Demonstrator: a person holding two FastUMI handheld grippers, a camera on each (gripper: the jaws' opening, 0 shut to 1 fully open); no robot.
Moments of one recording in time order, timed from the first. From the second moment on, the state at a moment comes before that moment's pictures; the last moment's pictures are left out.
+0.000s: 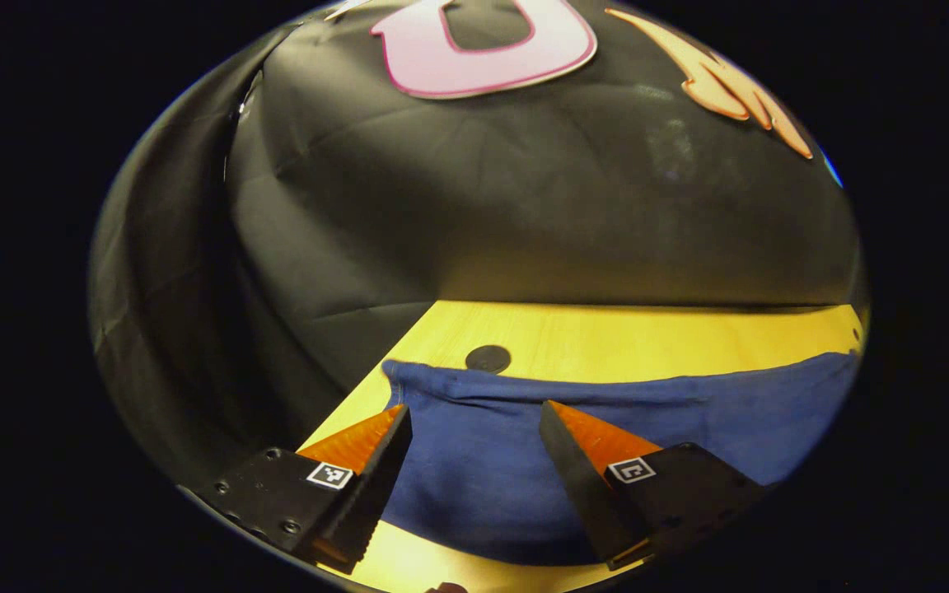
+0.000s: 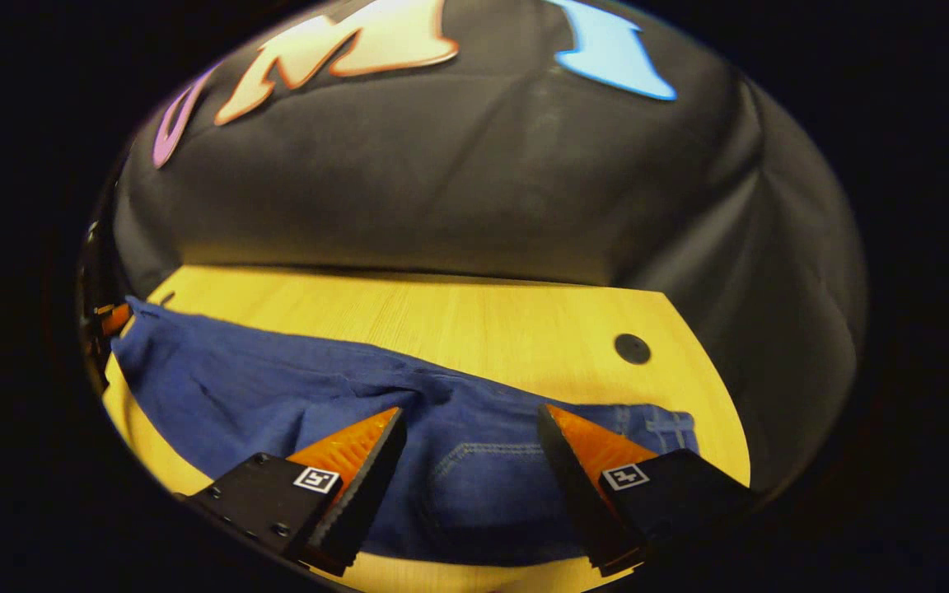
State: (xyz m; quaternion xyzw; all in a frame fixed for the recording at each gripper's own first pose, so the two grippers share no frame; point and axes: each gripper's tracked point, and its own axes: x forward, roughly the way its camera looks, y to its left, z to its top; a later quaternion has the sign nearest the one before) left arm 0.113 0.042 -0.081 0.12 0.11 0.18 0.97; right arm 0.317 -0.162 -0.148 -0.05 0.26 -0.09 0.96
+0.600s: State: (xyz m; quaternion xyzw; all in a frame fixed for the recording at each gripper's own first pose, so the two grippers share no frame) left arm 0.015 -0.064 -0.110 0.13 0.14 0.10 0.98; right arm 0.236 -0.313 -0.169 0.07 0.28 -0.22 0.93
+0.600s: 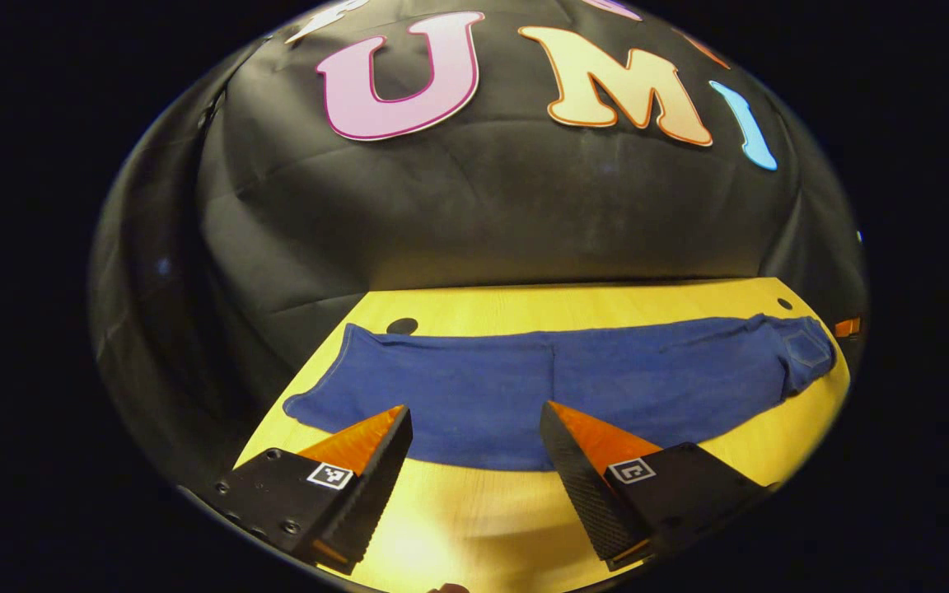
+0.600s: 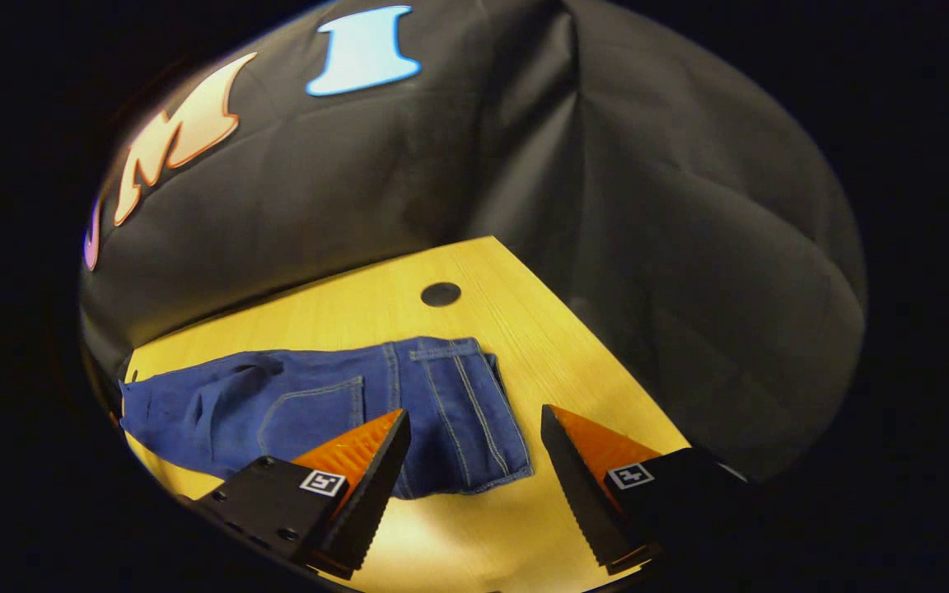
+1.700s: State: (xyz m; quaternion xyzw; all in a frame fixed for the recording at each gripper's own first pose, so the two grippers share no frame) left arm 0.001 -0.060 -0.112 0.07 0.12 0.15 0.98; right arm 0.242 -0.298 -0.216 0.15 0.27 -0.20 0.93
